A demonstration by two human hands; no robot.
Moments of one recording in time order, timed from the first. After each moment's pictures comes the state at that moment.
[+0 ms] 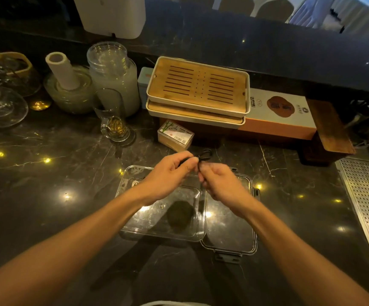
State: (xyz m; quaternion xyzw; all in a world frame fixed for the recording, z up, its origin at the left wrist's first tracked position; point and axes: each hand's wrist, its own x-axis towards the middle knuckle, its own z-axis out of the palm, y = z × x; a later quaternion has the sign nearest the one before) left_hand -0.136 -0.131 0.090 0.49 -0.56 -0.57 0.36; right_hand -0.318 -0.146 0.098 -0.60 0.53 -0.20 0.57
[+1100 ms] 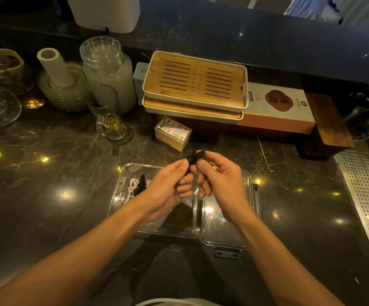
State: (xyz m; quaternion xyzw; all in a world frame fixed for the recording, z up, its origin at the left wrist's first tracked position) left_hand -0.153 -0.109 0.074 0.32 -0.25 -0.79 0.45; right_hand -0.309 -0.123 0.098 -0.47 0.50 -0.41 0.60
